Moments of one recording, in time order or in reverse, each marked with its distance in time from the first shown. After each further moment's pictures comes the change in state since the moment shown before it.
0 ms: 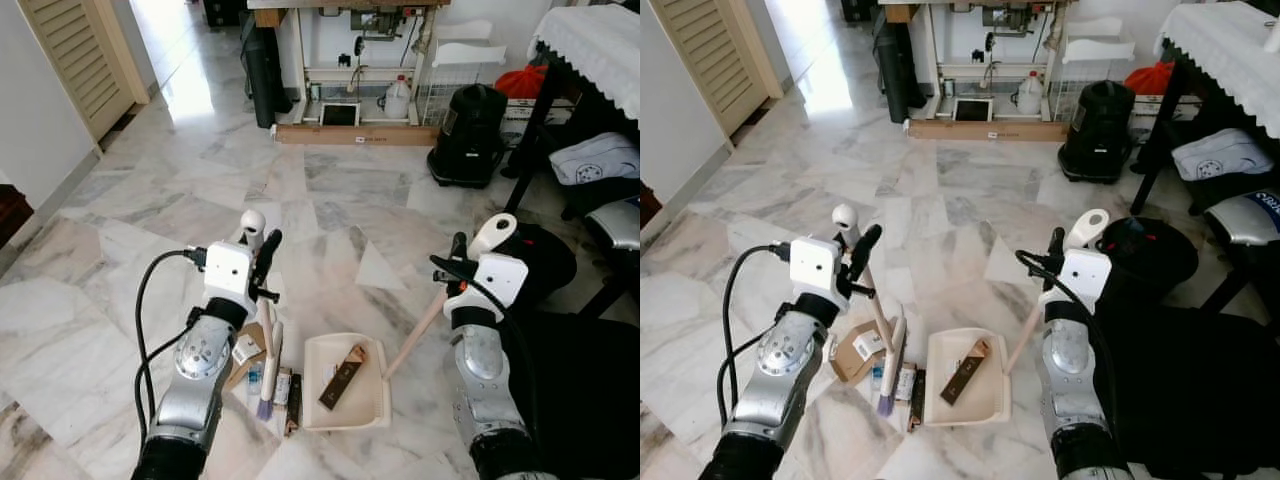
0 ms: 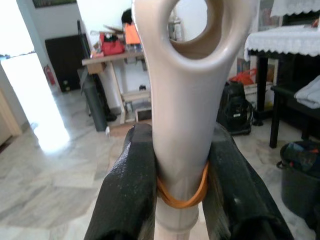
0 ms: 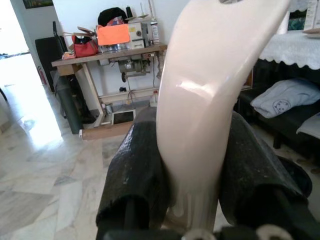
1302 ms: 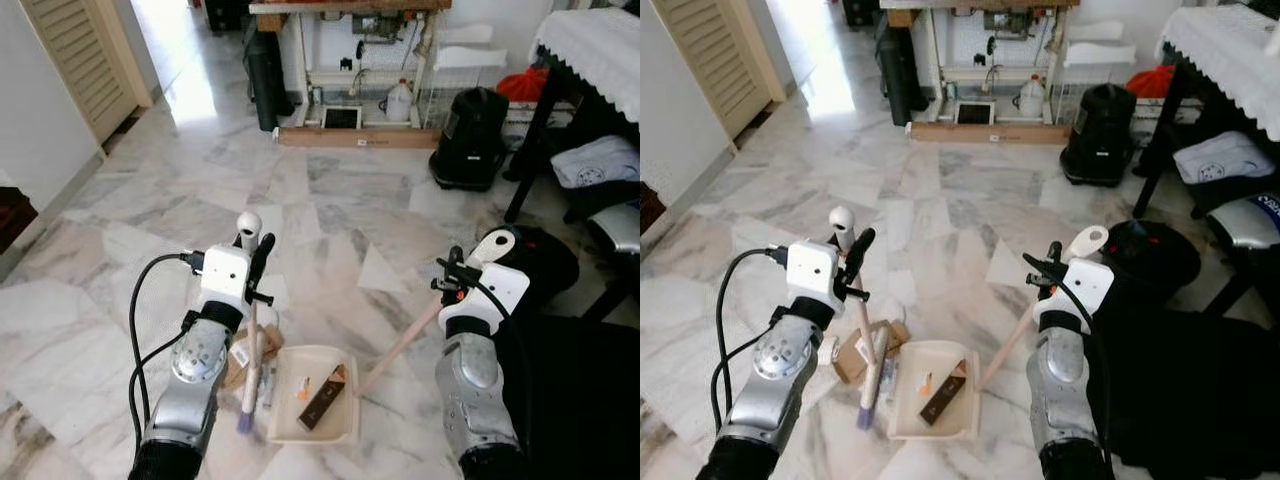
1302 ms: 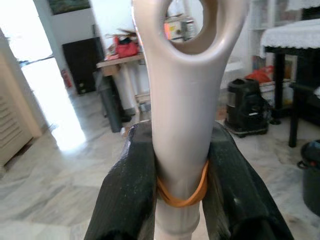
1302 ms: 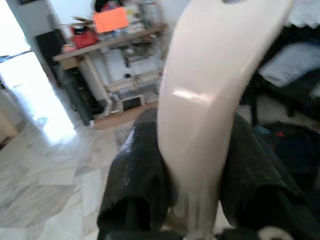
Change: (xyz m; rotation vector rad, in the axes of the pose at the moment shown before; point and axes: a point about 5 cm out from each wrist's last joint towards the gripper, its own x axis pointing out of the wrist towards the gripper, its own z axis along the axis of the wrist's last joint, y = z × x) left arm 0.002 0.003 0.002 0.048 -0.006 0.025; right arm -0.009 0.008 -0.006 0.114 0.091 -0.032
